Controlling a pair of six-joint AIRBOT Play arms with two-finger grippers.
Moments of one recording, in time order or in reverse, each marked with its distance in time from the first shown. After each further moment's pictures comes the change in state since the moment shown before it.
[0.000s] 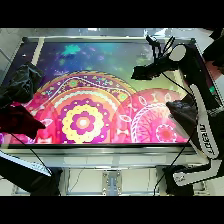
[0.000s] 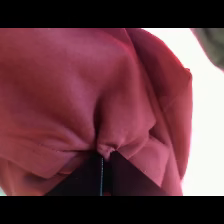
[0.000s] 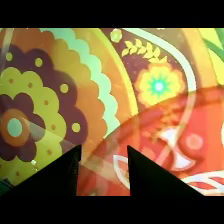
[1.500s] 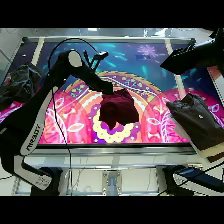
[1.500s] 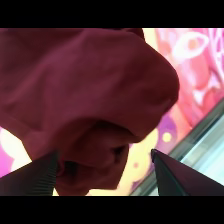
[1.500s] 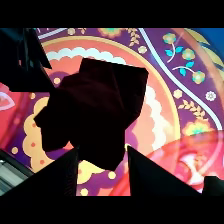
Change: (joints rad) left arm -1.101 0.197 0.015 -0.494 0.116 0.180; right arm 0.000 0.335 0.266 -0.169 0.380 -0.078
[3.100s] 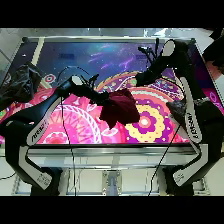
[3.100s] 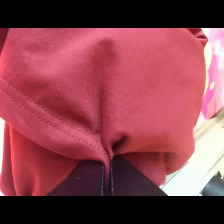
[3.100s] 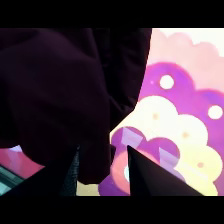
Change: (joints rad) left arm 0.077 -0.090 -0.377 -0.343 0.270 -0.008; right arm 0.005 -0.536 -0.028 -0.018 -0.084 -0.017
